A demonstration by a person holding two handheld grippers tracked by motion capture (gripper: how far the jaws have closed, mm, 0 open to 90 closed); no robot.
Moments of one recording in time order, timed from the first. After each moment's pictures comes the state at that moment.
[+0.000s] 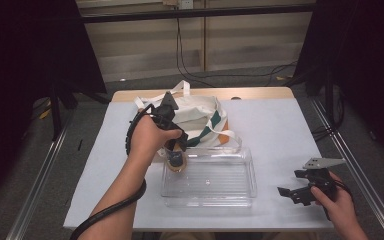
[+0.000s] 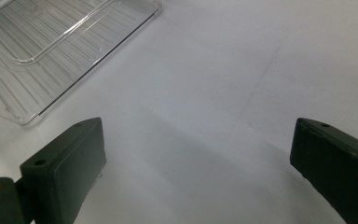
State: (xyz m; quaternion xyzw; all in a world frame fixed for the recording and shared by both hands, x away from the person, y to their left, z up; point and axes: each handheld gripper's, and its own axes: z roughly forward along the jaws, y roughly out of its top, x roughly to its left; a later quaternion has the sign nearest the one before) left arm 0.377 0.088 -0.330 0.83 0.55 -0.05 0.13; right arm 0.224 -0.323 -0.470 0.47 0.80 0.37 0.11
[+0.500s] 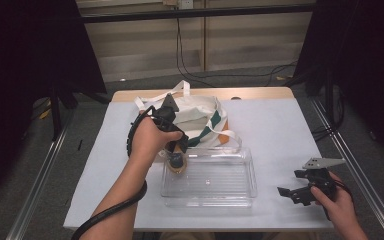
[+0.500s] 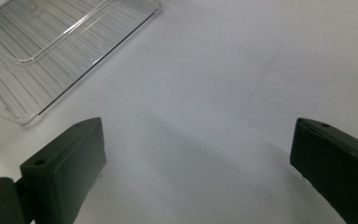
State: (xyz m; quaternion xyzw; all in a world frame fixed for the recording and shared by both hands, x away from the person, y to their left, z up) left arm 0.377 0.087 -0.336 0.83 0.55 -0.05 0.13; right arm 0.224 -0.323 -0.470 0.47 0.80 0.37 0.11
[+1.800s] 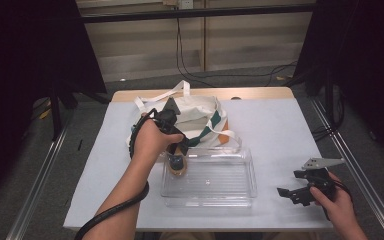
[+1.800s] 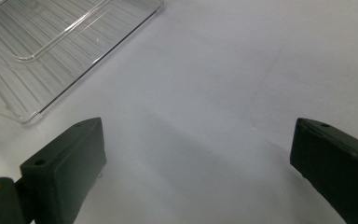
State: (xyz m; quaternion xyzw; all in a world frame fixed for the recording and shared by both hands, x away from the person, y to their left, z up) left arm 0.379 0.085 -0.348 0.83 0.54 -0.05 0.12; right arm 0.225 -0.322 -0.471 0.46 0.80 0.37 0.11
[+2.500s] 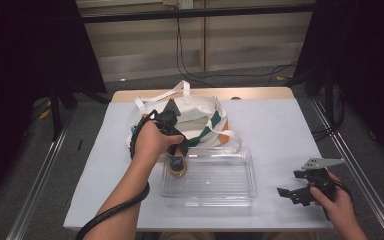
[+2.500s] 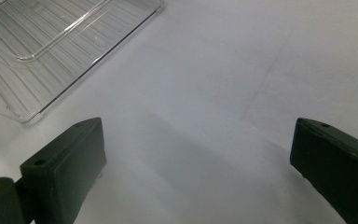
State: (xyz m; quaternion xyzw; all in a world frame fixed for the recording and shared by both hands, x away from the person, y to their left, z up) left arm 0.379 0.085 -0.353 0.83 0.54 -0.05 0.12; right arm 0.225 -0.322 -0.472 0.46 0.80 0.37 0.10
